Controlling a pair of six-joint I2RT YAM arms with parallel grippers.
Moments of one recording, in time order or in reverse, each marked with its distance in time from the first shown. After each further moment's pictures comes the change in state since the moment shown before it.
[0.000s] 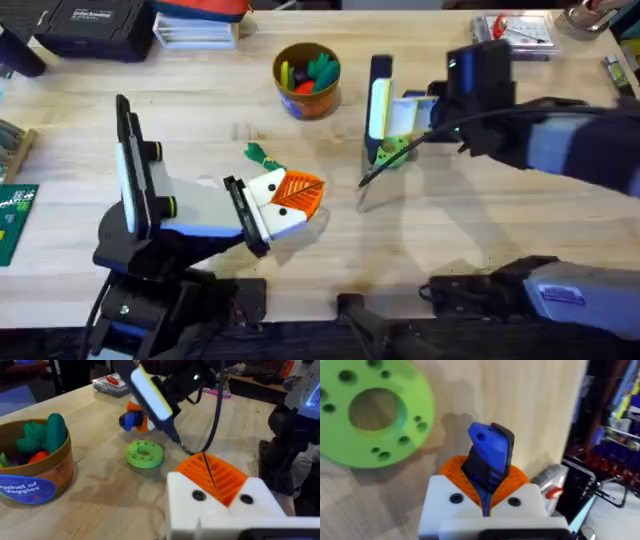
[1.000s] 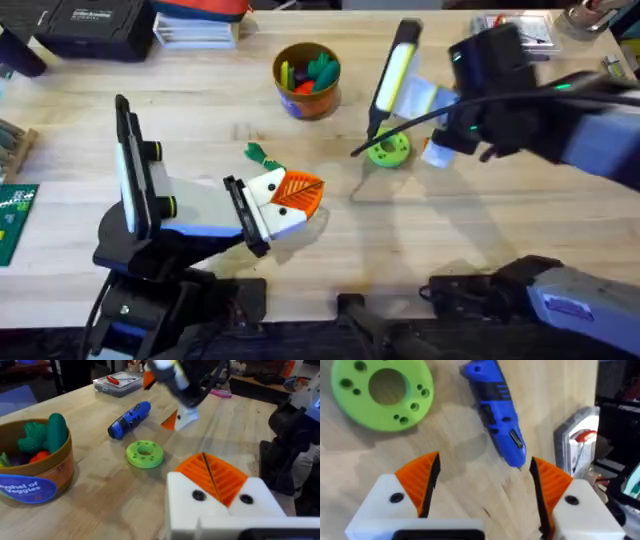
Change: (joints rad) left arm 0.000 0.000 0.000 0.000 -0.004 0.000; right arm 0.050 -0.125 0.122 -0.455 0.117 0.435
